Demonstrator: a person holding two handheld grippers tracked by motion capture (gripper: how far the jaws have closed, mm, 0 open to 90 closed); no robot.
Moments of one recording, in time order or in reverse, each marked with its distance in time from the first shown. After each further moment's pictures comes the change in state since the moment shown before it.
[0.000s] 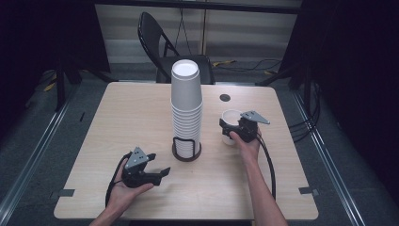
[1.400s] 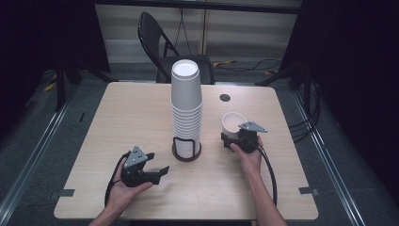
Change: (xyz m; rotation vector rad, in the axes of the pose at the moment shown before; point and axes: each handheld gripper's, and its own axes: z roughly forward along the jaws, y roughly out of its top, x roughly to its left) left arm 0.003 0.000 -0.001 -0.007 0.018 -0.020; right arm 0.003 -0.028 -0.015 0.167 -0.017 -0.045
